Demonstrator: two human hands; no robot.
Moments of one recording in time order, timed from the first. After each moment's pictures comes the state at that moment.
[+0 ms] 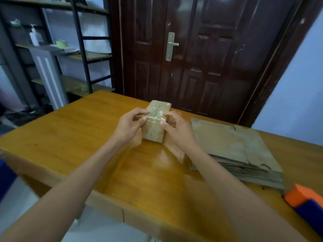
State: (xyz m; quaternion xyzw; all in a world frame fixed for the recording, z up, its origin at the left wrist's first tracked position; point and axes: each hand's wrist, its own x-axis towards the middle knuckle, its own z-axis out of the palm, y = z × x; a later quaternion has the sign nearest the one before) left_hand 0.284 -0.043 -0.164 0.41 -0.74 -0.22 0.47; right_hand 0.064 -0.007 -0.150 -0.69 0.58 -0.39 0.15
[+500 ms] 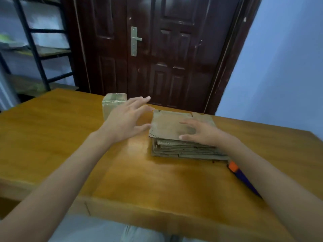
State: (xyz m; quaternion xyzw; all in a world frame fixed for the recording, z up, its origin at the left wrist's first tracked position) left_hand 0.176 0.025 -0.107 0.34 -0.90 0.10 0.27; right_hand -0.131 0.097 -0.101 -0.73 0.67 -0.07 0.13
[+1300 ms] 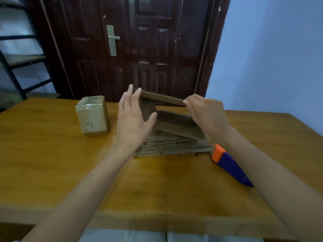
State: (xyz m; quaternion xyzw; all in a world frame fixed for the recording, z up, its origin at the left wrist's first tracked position) left_hand 0.063 0.070 -0.114 0.46 -0.76 -0.06 0.46; right_hand -0.171 0.128 -0.080 -0.69 0.61 -0.21 -0.32
